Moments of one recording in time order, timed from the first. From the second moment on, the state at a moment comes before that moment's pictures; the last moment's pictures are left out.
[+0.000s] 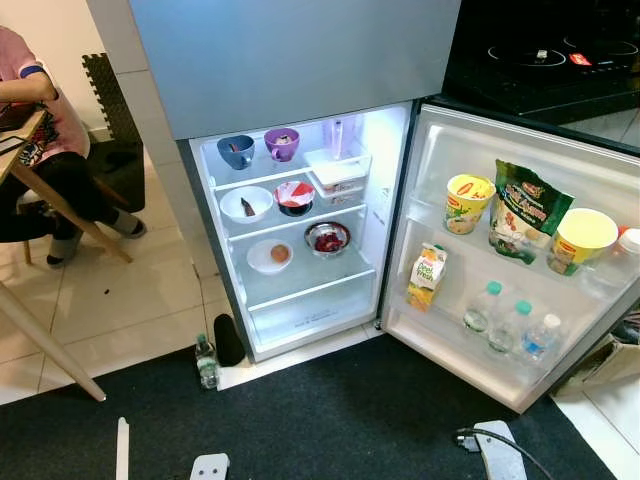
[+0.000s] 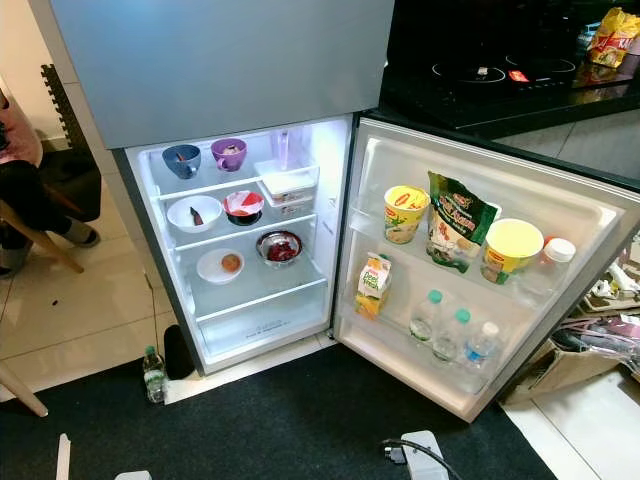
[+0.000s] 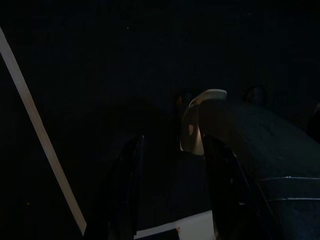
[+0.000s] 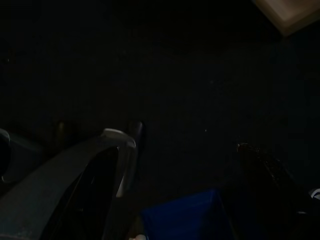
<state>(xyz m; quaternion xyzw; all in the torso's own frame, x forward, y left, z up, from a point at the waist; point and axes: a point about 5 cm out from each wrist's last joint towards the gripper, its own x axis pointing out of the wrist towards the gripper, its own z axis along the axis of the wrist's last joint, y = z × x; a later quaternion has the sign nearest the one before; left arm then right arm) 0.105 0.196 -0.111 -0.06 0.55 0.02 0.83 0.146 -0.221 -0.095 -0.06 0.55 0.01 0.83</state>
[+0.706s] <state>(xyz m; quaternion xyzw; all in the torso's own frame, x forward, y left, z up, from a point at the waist) 0.108 0.194 -0.111 -0.07 0.55 0.02 0.83 0.145 -0.250 -0.087 -0.06 0.55 0.02 0.84</state>
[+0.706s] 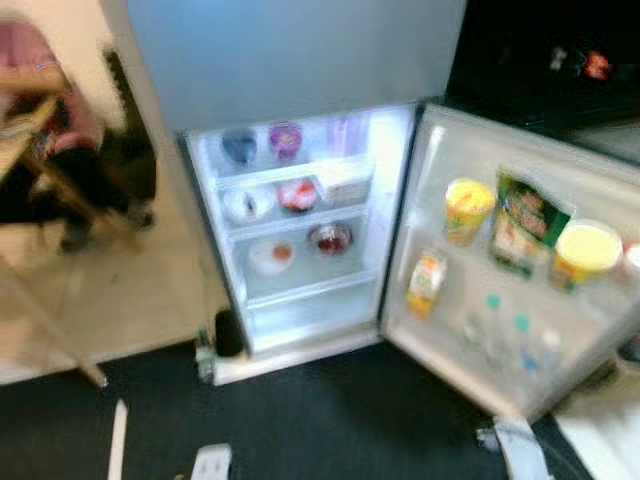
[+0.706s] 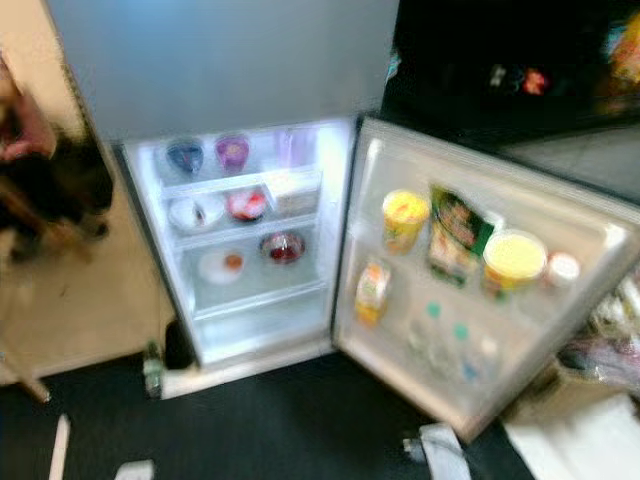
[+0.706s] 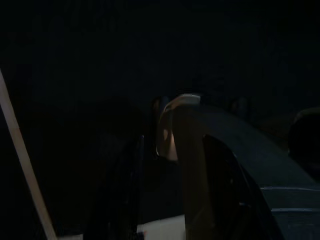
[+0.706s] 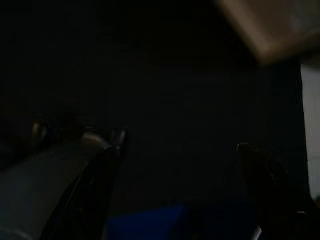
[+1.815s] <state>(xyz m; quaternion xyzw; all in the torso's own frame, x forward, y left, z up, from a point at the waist) 0.107 0.196 -0.110 -0.08 0.54 0.03 0.84 0.148 -0.238 -0.090 -0.04 0.54 0.01 0.84</state>
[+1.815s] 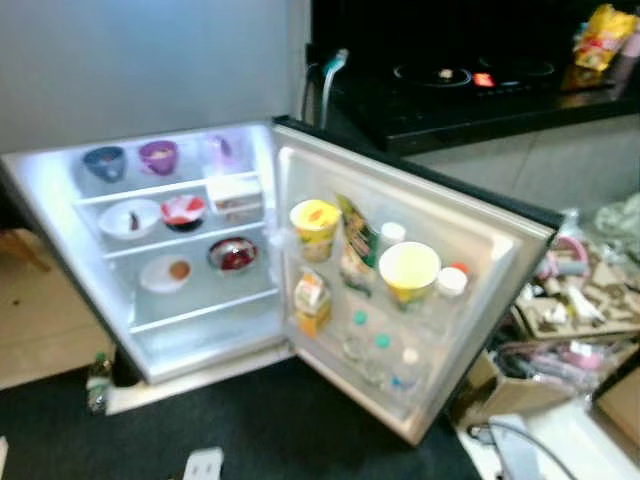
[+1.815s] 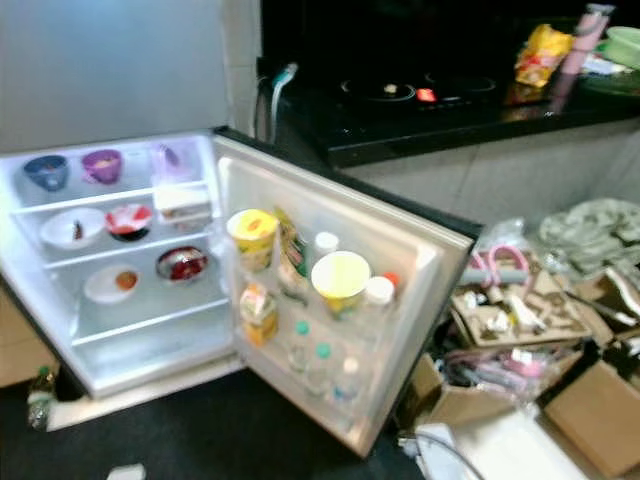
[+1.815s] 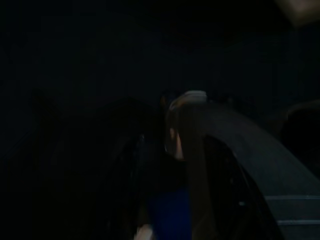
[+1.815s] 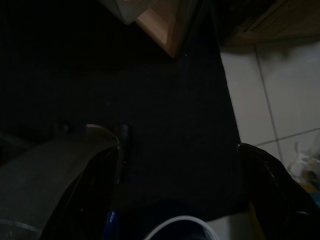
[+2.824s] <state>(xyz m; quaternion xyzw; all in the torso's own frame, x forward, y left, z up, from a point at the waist) 0.110 0.193 -0.110 -0.08 0.54 0.03 0.84 0.271 -0.305 0.014 -0.05 0.29 -0.20 0.93</state>
